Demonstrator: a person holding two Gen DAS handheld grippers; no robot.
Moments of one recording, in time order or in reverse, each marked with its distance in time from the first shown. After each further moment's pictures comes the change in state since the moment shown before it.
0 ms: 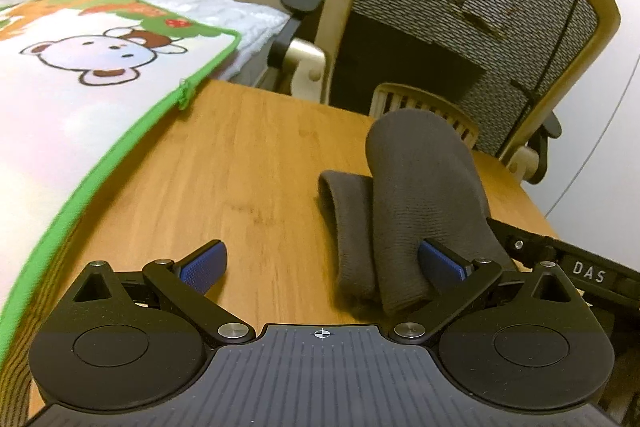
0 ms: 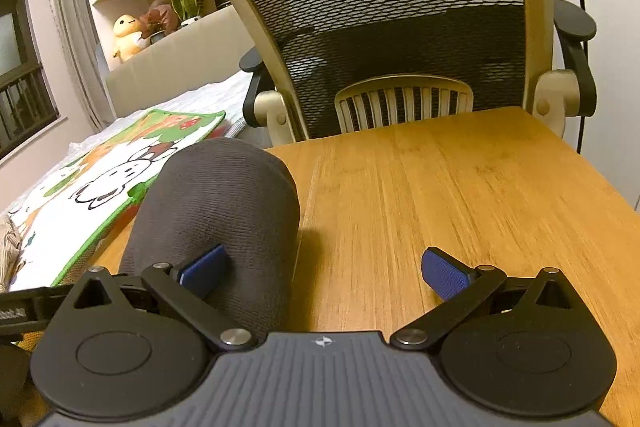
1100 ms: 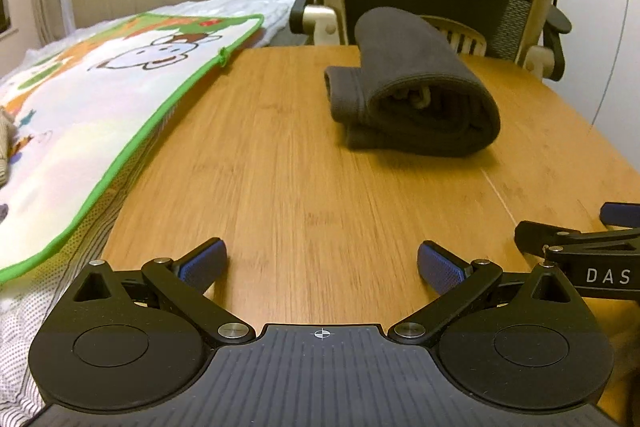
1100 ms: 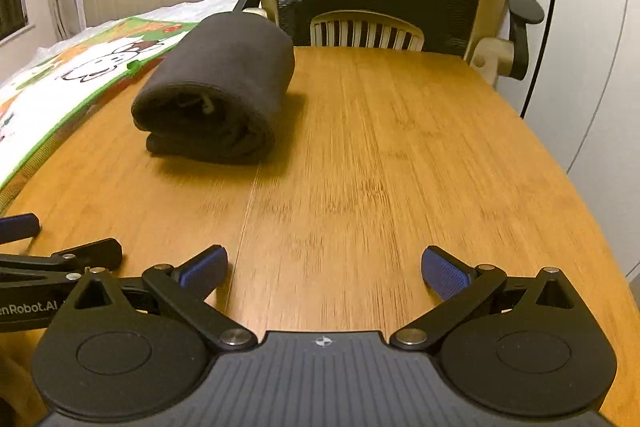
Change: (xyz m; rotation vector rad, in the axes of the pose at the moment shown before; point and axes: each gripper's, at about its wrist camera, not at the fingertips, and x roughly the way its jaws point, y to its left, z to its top) left arm -0.071 -0.059 -0.087 0.208 0.067 0.259; right arm -0.087 0.026 -0.072 -0.162 0.171 -0.213
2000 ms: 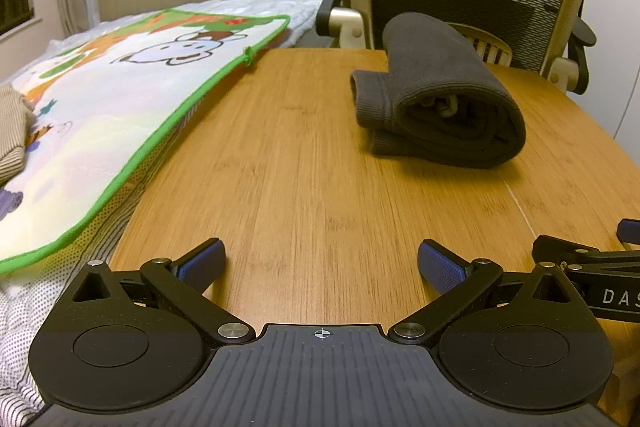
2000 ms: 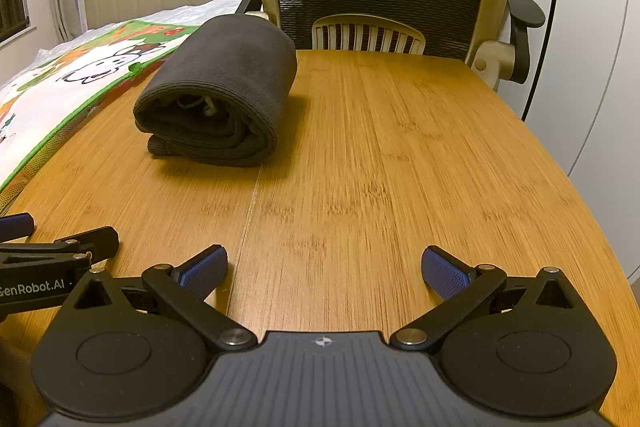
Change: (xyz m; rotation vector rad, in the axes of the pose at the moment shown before) left arm 0.002 0.002 0.002 -0.053 -0.009 0.060; right arm 0.000 0.000 -0.002 -0.004 -0.011 0.007
